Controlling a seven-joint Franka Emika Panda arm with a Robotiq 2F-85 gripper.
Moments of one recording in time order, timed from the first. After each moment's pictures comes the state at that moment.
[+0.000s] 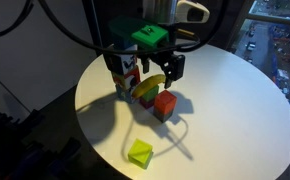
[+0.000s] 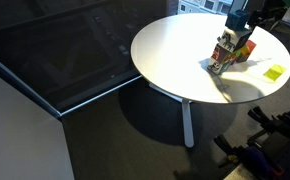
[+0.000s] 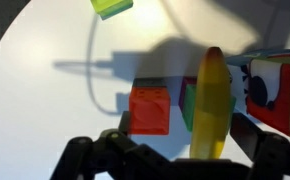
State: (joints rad) arm -0.37 0.39 -0.20 -1.95 0.06 2.30 -0.25
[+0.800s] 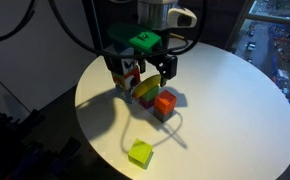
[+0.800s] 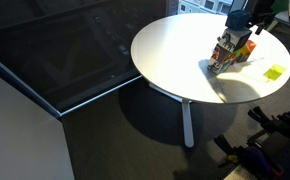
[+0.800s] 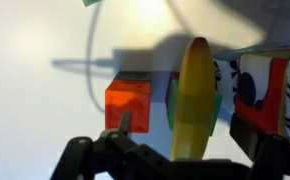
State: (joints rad) arm -0.34 0.43 -0.17 -1.95 0.06 2.35 -0.25
